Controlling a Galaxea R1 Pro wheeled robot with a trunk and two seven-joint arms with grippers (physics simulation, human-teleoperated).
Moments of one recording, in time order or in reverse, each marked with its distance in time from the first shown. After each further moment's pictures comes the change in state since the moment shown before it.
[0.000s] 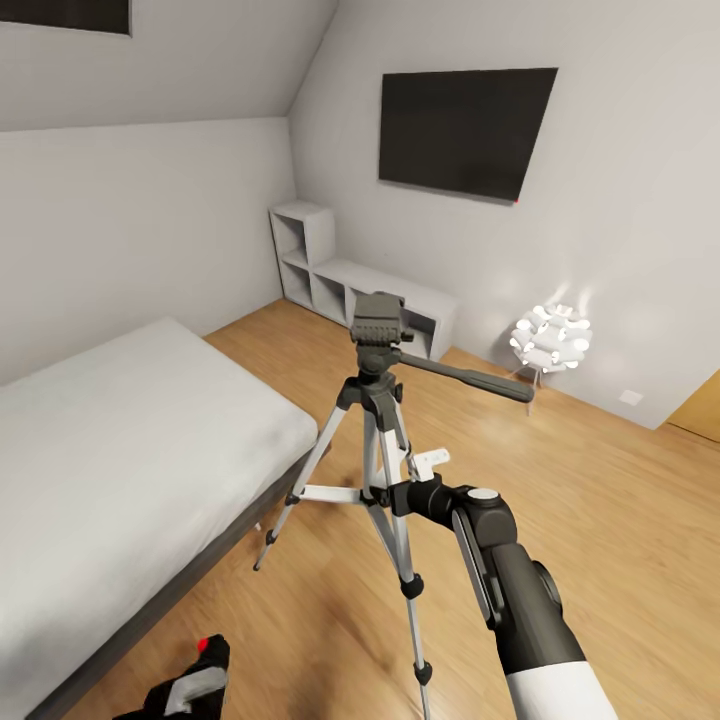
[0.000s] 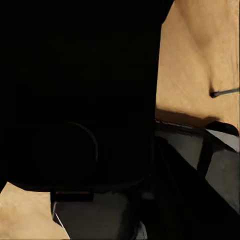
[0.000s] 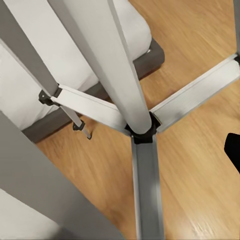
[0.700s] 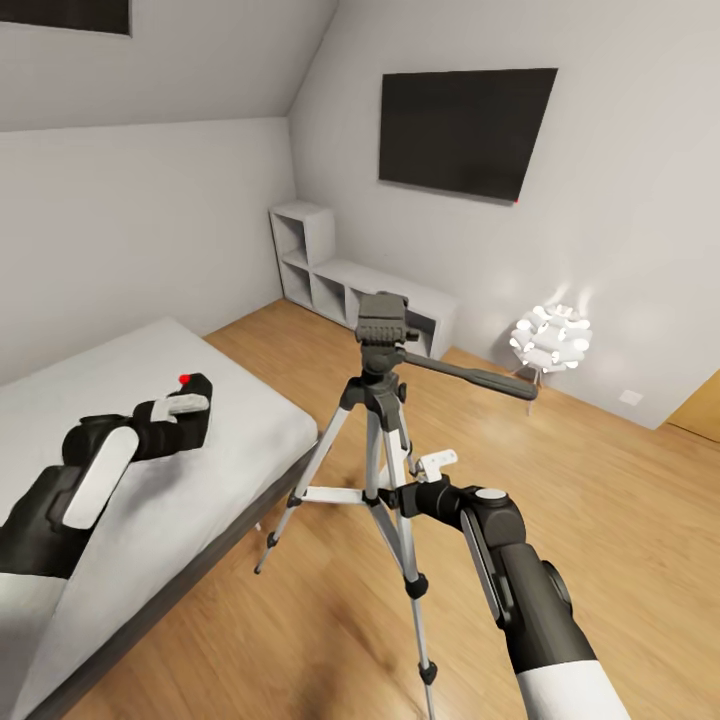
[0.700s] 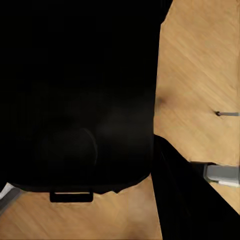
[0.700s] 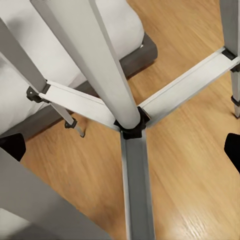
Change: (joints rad) left arm -0.538 0.109 0.225 -0.635 -0.012 0.571 0.273; right arm -0.003 -0.036 0.000 0.002 -0.007 0.009 0.005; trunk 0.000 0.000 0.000
